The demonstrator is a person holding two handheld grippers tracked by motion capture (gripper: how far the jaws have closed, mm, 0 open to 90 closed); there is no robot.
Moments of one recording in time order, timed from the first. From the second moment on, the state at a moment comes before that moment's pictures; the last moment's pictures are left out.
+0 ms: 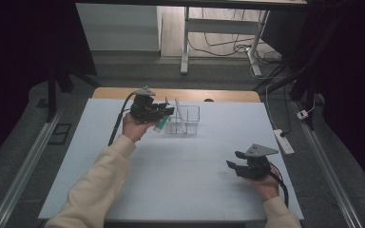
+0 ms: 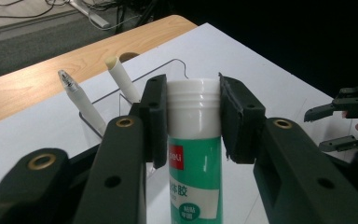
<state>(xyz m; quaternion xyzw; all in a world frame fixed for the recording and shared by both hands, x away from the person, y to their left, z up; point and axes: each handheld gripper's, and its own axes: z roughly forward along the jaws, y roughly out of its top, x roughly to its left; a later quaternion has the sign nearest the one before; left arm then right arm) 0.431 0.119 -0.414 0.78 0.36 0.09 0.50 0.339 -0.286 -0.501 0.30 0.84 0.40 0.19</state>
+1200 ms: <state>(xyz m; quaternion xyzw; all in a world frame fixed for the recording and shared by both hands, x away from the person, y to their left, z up) 0.460 0.067 -0.405 0.79 0.34 0.09 0.51 0.340 -0.288 -0.502 0.31 0.84 0.40 0.19</state>
